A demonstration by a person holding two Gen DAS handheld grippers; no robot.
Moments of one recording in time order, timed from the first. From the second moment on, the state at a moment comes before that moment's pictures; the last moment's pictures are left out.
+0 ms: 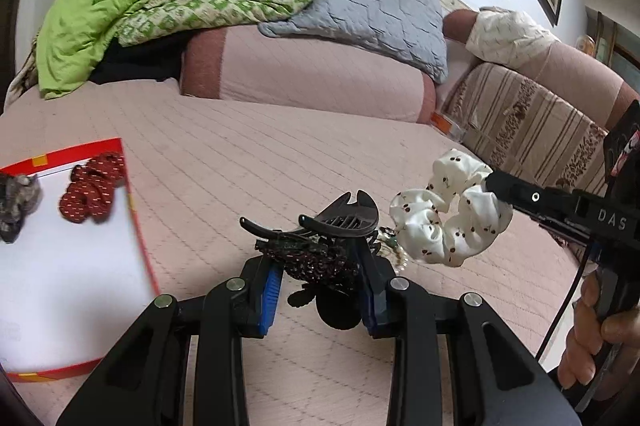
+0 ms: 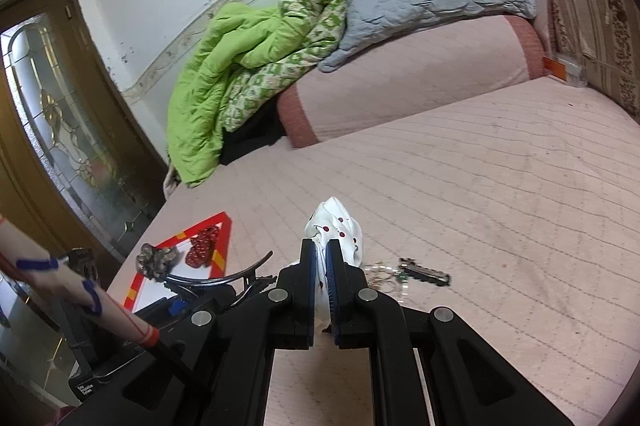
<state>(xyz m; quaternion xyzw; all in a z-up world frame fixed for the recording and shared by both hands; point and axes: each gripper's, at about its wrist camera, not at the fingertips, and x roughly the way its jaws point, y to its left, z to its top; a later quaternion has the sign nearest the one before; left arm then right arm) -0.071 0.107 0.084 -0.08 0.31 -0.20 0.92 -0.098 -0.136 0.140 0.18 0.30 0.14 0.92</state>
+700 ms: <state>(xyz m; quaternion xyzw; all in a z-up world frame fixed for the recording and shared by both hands) -0.078 0.257 0.094 -0.14 0.31 -0.06 0.94 -0.063 -0.002 0.131 0.14 0.33 0.26 0.90</state>
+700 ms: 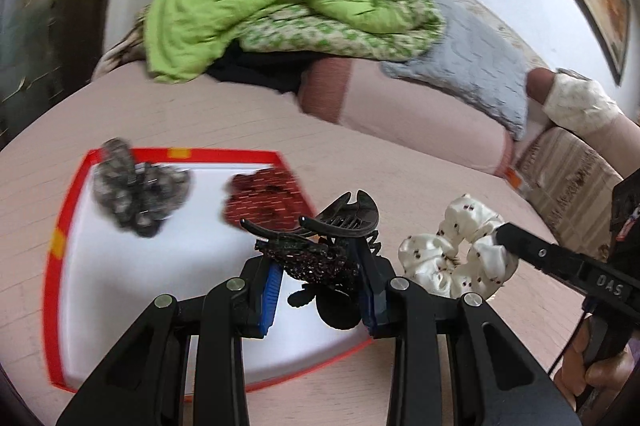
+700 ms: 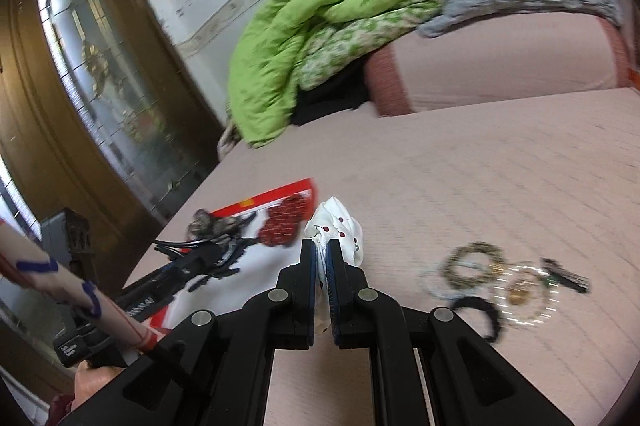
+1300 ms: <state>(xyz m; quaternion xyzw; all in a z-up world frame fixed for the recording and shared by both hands) -0.032 0.342 0.054 -0.18 0.38 0.05 0.90 0.012 0.106 0.091 0.12 0.38 0.31 0.86</state>
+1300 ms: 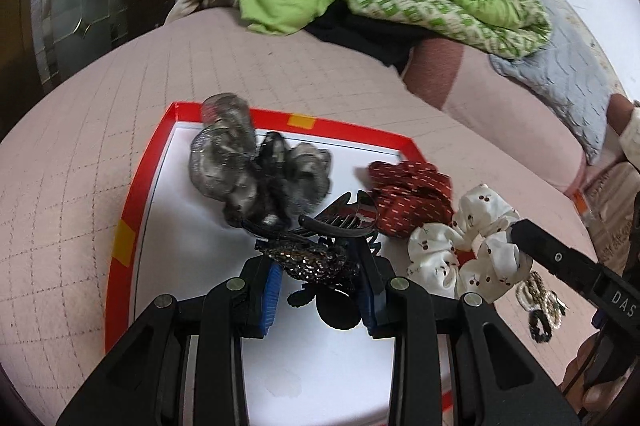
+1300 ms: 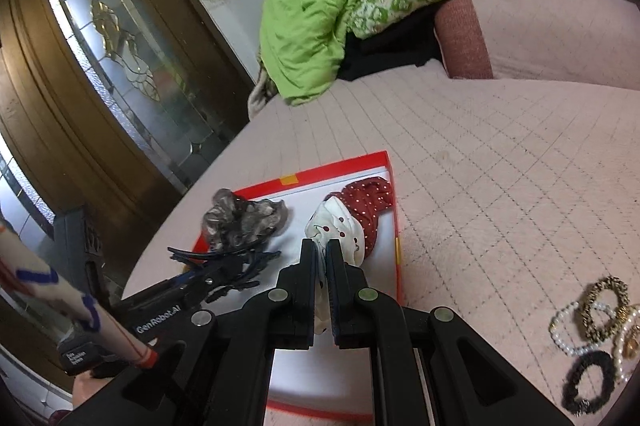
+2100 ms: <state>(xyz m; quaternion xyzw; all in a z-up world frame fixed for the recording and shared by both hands) -0.003 0.343 0.050 -0.17 0.40 0.05 0.90 0.048 0.131 0.061 0.10 0.43 0.29 0.85</state>
